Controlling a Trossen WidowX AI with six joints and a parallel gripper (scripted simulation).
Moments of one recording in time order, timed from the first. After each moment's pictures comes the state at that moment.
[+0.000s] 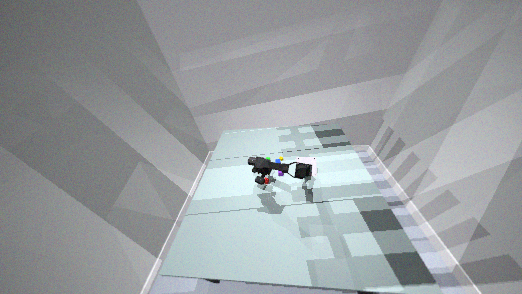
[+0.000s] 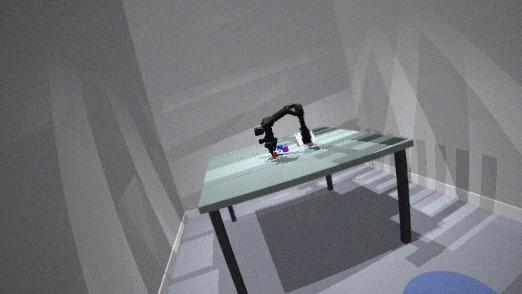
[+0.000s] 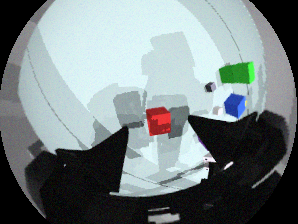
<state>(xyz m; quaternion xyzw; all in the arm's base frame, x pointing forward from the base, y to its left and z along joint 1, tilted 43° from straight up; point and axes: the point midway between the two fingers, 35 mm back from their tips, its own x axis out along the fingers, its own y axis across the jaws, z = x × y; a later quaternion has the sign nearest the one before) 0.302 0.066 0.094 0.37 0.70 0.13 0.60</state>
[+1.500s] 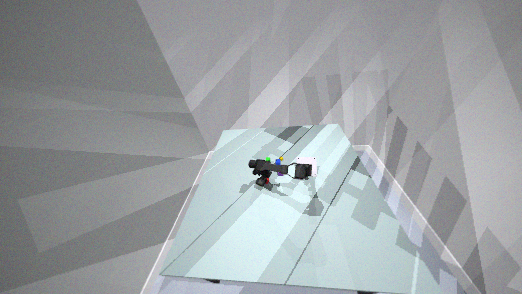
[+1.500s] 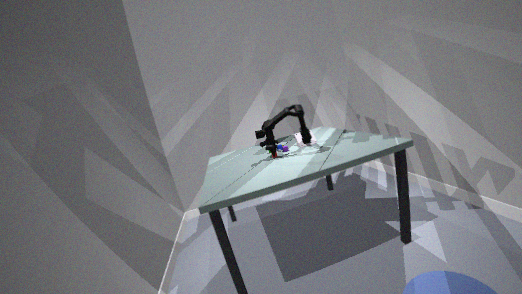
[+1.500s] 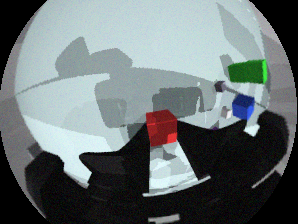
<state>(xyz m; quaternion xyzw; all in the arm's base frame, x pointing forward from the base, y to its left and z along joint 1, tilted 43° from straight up) 0.300 0.082 0.077 0.37 0.70 0.13 0.60</state>
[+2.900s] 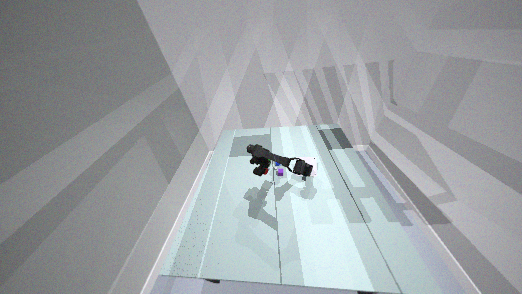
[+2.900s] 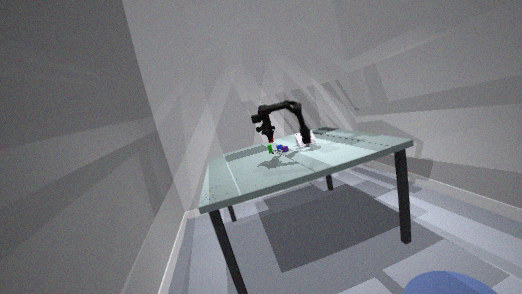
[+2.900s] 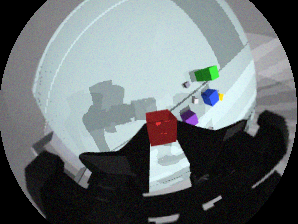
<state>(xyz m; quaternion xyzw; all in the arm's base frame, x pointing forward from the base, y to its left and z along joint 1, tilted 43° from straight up) 0.302 0.004 0.162 0.37 0.70 0.13 0.60</state>
